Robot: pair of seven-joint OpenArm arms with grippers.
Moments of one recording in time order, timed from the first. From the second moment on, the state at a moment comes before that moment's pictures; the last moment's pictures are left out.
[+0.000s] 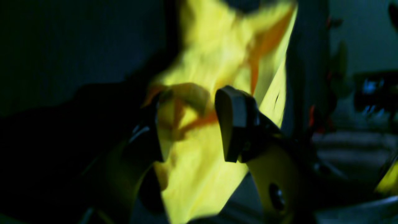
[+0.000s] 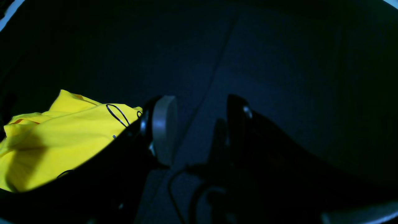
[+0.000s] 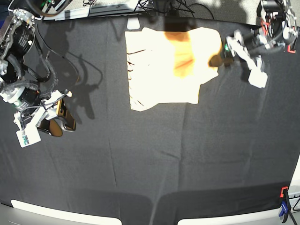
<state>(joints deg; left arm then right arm) 19.9 -9.3 -20.0 97.8 -63.0 -29.3 62.8 -2.3 18.5 26.3 116.7 48.0 35.6 -71.2</state>
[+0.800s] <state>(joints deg) 17.5 -7.8 -15.2 97.8 -56.3 -26.7 57.9 -2.3 18.6 26.3 116.7 48.0 35.6 -71.2</state>
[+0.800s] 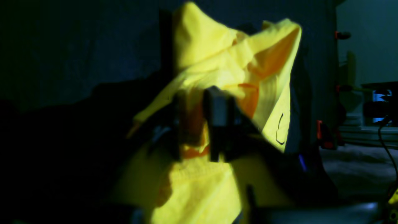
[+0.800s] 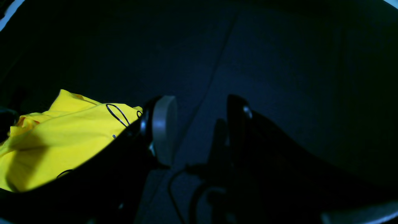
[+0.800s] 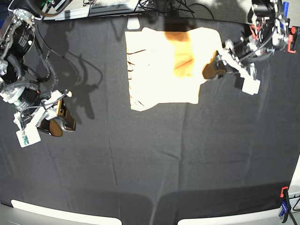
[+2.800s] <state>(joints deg) 13.3 -16.0 -2.4 97.8 -33.5 -40.5 46.9 -2.3 18.5 26.3 116.7 48.0 35.6 -71.2</state>
